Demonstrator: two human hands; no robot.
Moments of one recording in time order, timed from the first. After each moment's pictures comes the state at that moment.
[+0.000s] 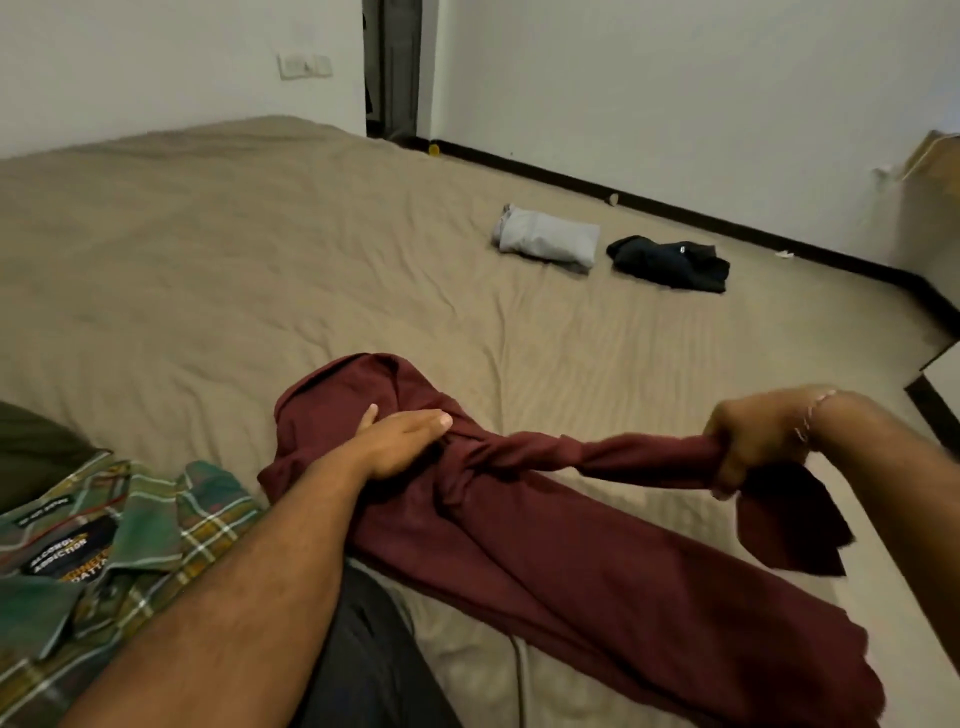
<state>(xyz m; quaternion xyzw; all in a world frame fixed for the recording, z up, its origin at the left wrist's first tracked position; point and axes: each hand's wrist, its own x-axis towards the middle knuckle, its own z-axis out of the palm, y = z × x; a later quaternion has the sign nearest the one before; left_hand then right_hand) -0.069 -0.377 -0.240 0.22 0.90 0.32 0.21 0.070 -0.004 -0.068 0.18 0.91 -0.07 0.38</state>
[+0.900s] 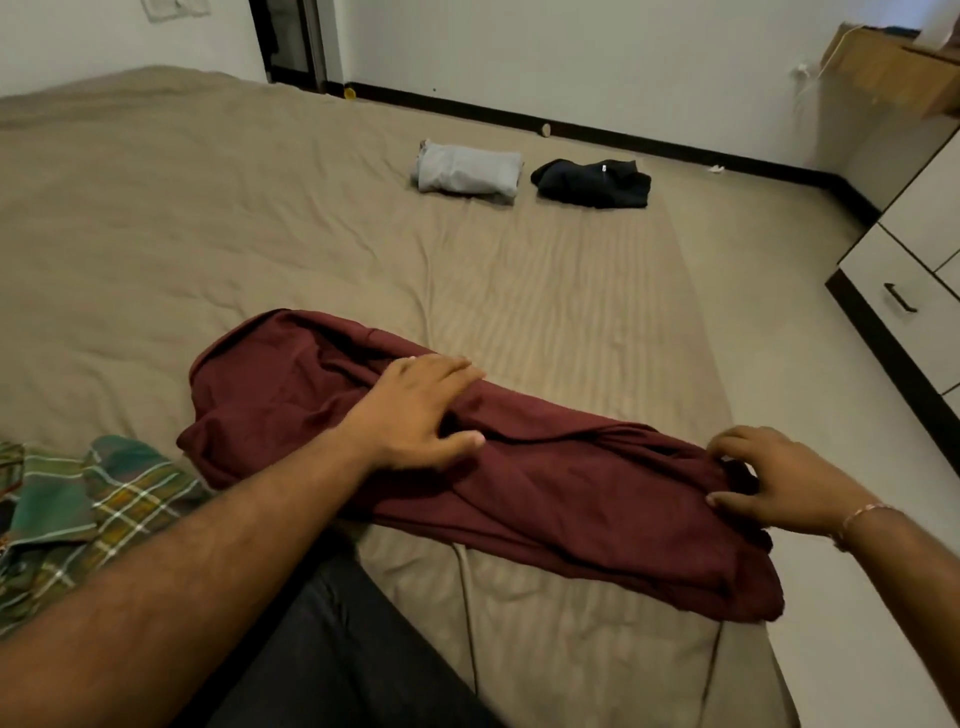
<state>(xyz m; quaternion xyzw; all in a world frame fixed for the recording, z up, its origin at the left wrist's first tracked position) 0.000 -0.301 -0.238 0.52 0.84 0.12 -0.04 0.265 0.097 -0.199 0.13 0.98 -0.01 0.15</state>
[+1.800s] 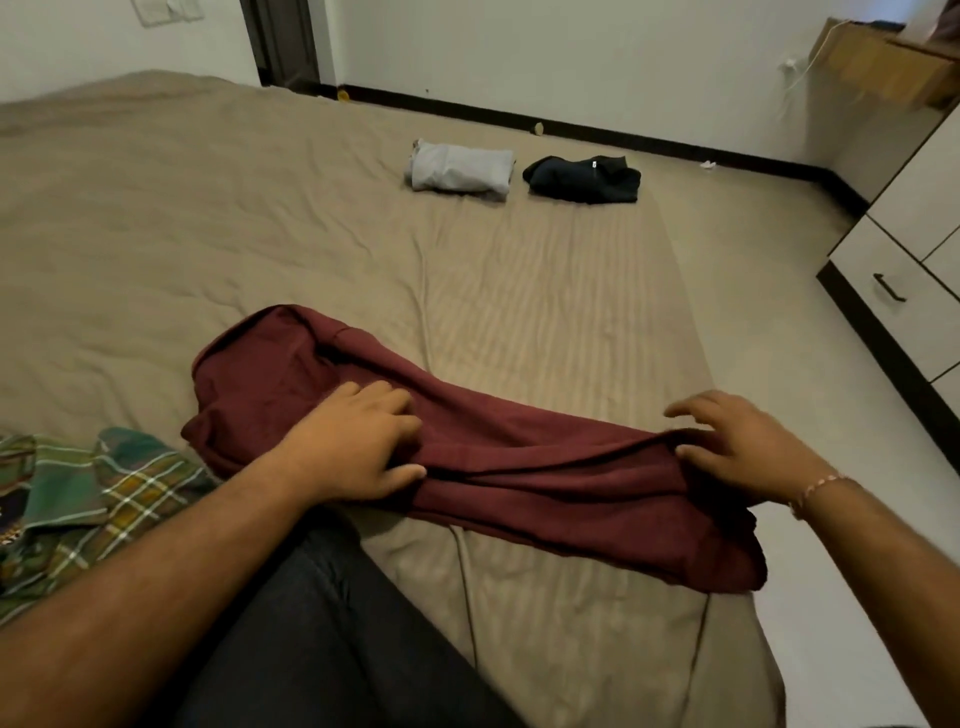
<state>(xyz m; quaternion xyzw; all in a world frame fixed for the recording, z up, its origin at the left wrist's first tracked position) 0.042 -0.362 -0.207 0.52 0.85 -0.06 -0.05 0.256 0.057 -0.186 0.13 0.99 -0.07 0.04</state>
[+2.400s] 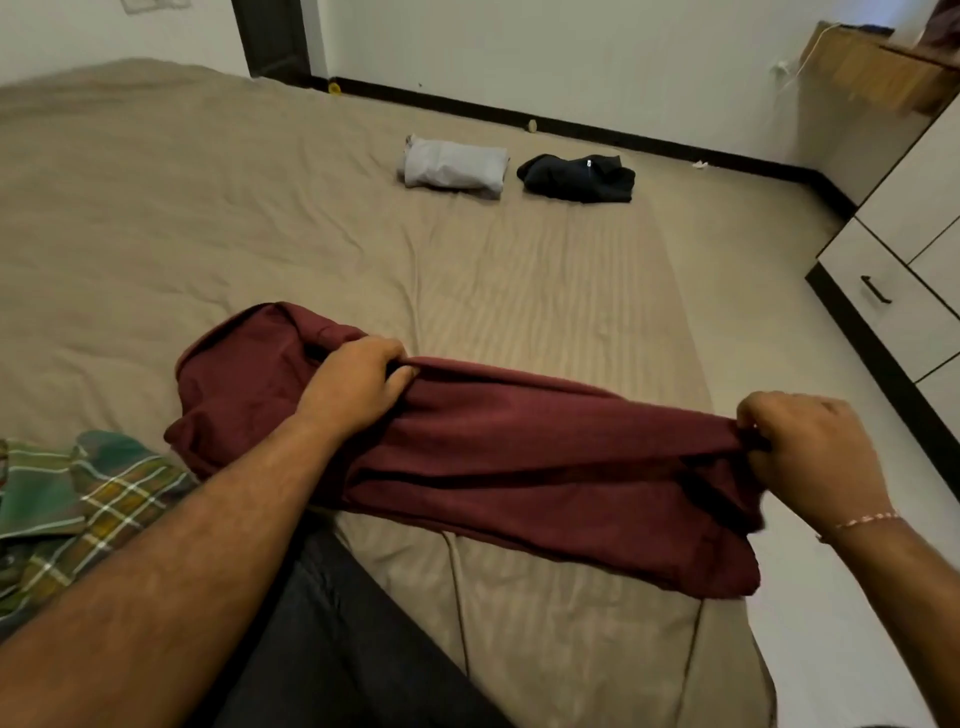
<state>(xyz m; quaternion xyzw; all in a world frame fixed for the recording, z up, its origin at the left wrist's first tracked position) -0.010 -0.320 -0.216 0.34 0.91 0.24 -0.06 0.290 0.066 -0.172 0.14 0.97 0.11 -0.18</state>
